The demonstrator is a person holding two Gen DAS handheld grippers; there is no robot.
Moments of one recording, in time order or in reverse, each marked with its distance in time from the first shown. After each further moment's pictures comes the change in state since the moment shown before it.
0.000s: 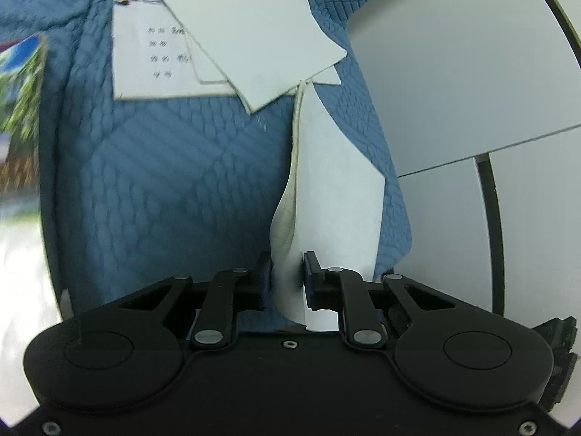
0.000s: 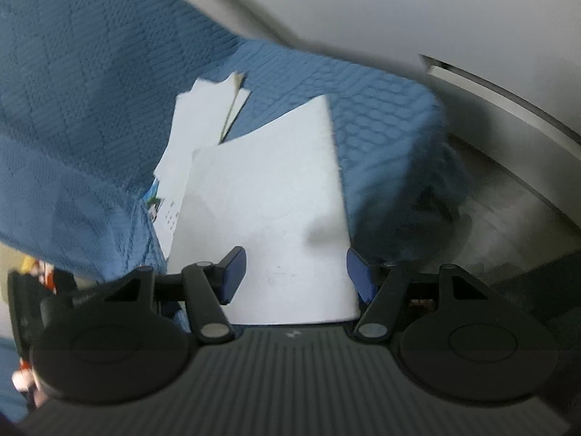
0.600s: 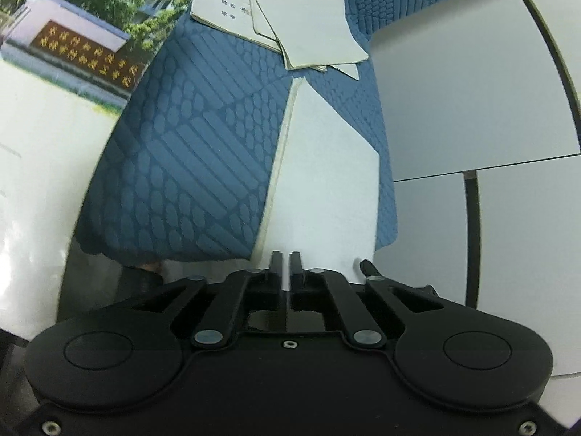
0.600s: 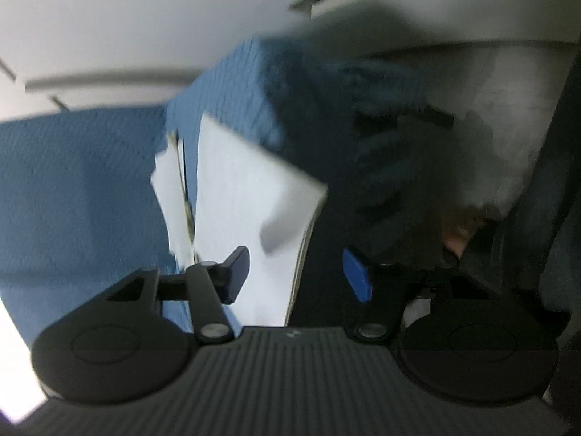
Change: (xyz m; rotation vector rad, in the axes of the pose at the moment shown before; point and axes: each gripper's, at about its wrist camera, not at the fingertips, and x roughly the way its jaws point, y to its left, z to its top) left arm -0.016 0.029 -0.064 -0.205 -0.059 -0.097; right arm 0.014 -0.090 -0.046 0.556 -0.074 0.177
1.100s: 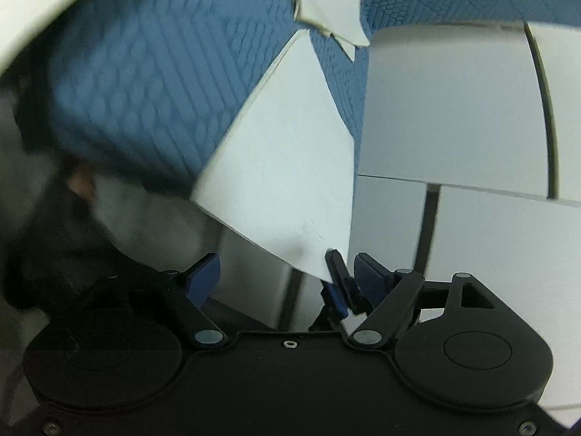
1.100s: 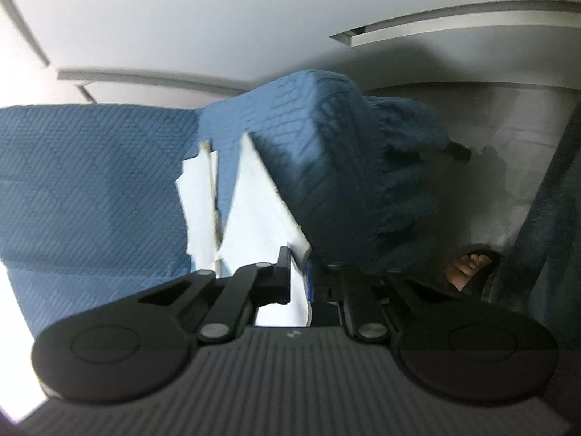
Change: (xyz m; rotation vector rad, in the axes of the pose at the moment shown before) left arm 0.028 0.017 -0.040 -0.285 0.048 -0.232; right arm -0.023 0.026 0.001 -0.113 -0.023 0.042
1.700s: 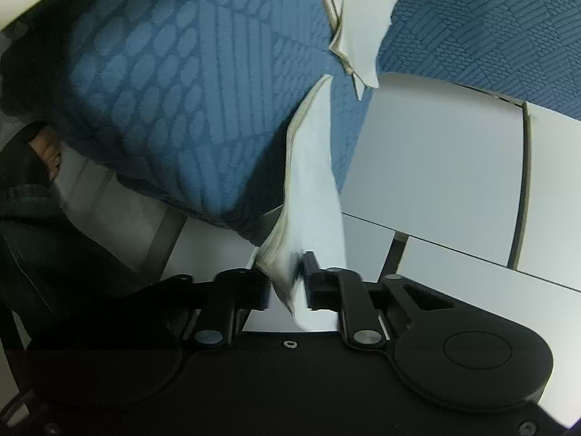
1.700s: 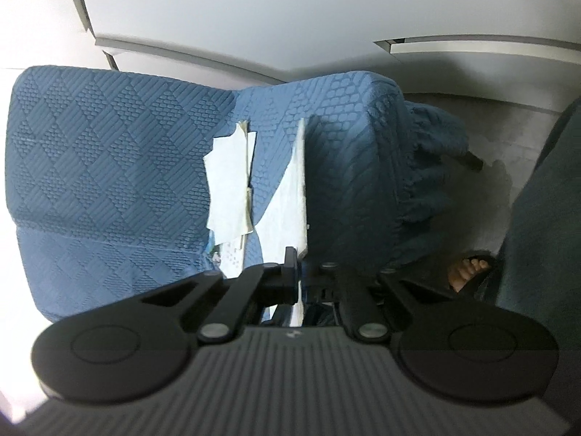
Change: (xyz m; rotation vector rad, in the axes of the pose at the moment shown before) left arm 0.008 0.040 0.020 -0.167 -0.037 -0.170; right arm -0.022 0.036 -0.012 -0.115 0.022 -0.004
